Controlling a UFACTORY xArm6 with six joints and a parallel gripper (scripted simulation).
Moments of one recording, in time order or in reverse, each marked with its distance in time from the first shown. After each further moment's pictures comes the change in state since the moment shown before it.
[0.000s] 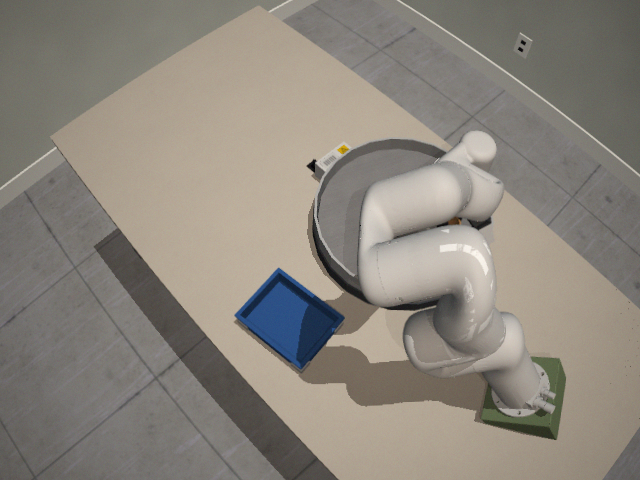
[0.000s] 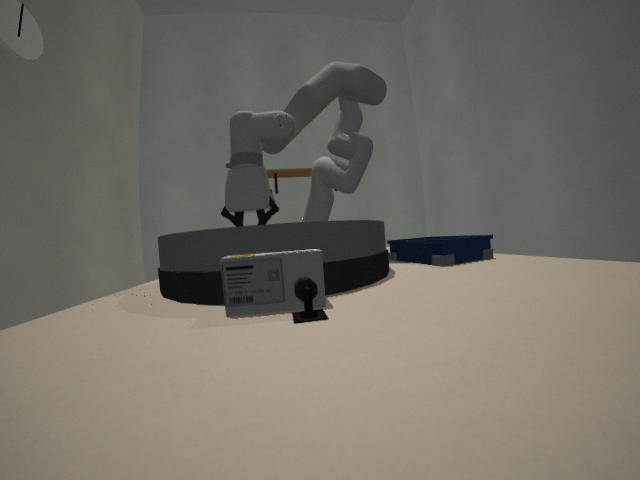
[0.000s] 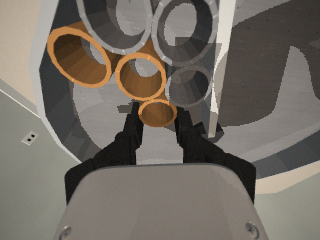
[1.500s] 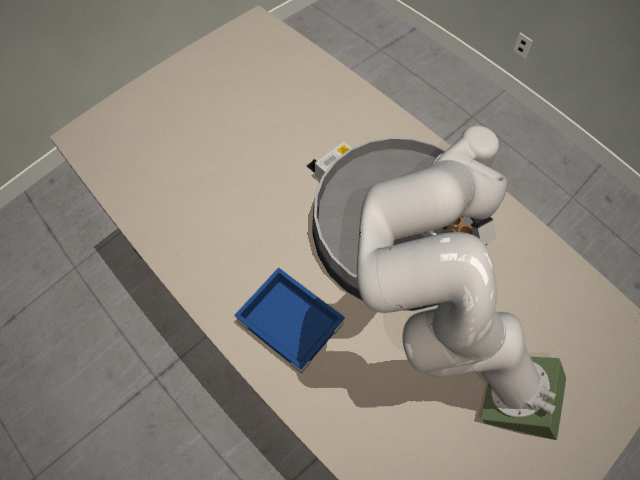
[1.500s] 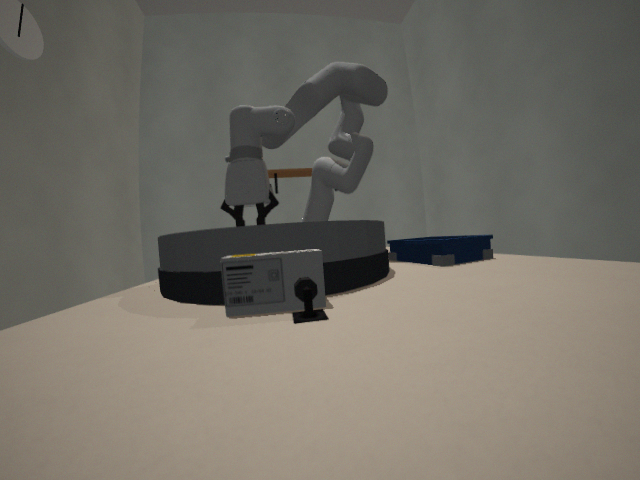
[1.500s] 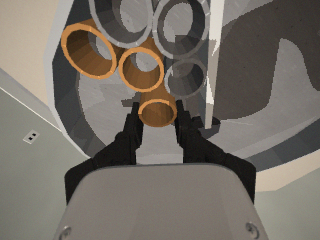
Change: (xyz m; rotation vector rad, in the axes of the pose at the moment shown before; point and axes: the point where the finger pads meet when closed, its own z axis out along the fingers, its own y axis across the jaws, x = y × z) arm 0.000 0.000 -0.015 0.000 0.001 0.000
